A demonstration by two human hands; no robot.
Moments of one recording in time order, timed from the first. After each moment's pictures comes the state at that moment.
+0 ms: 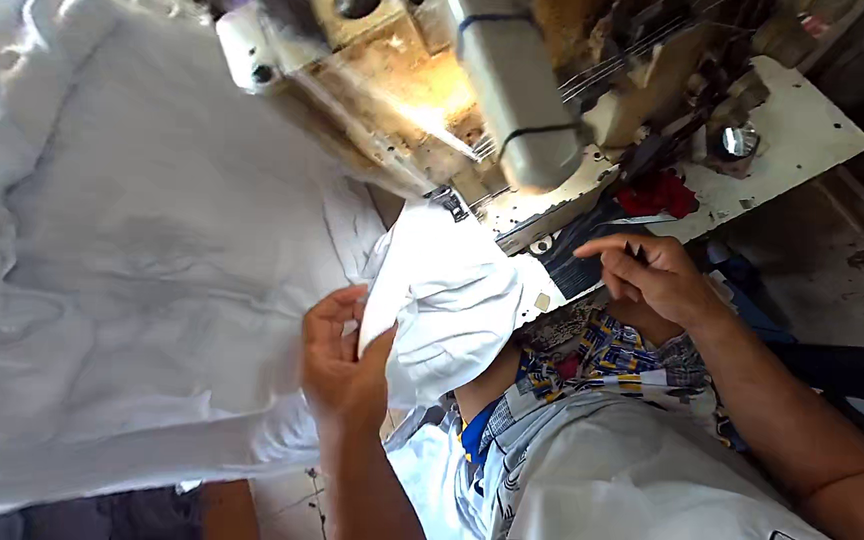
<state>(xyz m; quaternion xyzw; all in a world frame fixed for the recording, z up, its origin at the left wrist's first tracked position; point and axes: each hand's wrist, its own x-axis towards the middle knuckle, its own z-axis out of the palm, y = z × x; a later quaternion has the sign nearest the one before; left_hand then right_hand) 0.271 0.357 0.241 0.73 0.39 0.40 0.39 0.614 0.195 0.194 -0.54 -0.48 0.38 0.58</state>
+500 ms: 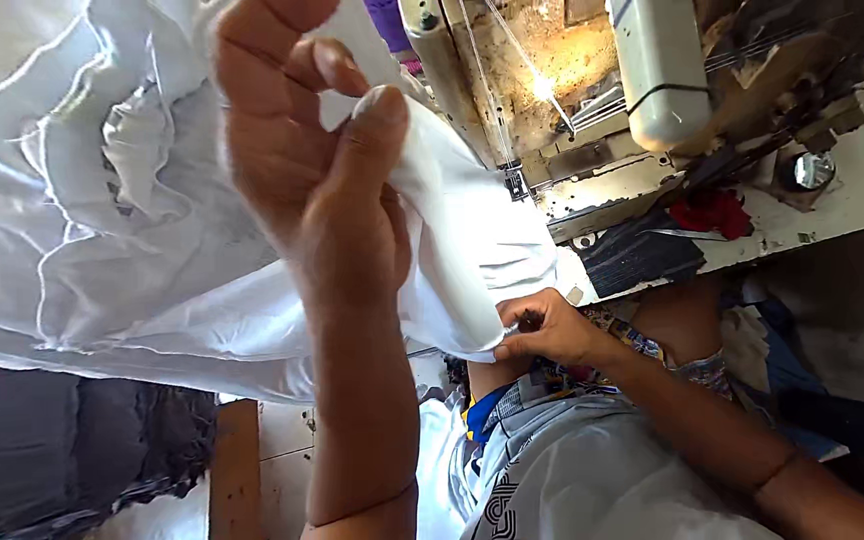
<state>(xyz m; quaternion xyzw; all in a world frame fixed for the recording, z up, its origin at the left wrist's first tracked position) 0.348 0.396 0.364 0.70 0.13 0.57 0.41 0.478 0.262 0.174 -0.30 -0.55 0.55 0.56</state>
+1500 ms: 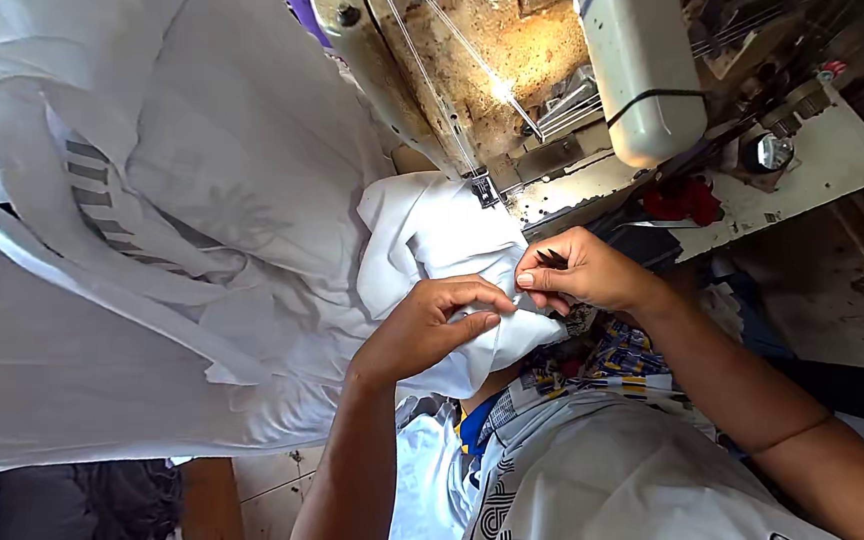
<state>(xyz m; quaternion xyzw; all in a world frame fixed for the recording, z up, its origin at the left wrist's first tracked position) 0.313 0.391 0.245 0.81 0.11 0.11 0.56 0.558 0.275 0.221 -0.42 -0.52 0.55 0.49</state>
